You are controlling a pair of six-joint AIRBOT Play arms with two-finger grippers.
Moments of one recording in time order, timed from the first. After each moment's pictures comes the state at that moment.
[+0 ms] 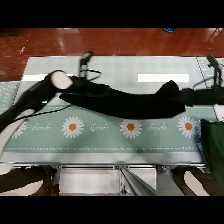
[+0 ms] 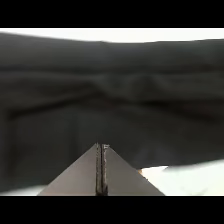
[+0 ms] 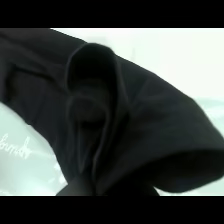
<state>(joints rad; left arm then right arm) -0.53 -1.40 1.17 0.94 -0.79 -1.48 -0.22 -0.85 0.88 -0.93 1.27 1.32</state>
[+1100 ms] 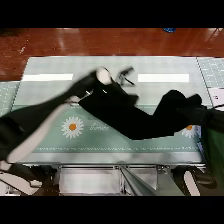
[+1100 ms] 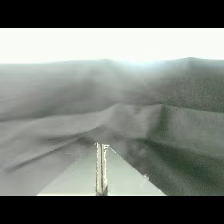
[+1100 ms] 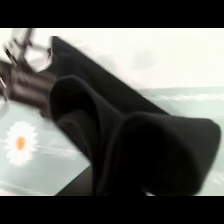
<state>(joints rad) -0.63 -1.74 1.55 0.84 -1.09 -1.49 -0.19 -0.44 0.76 -0.83 1.28 1.46</state>
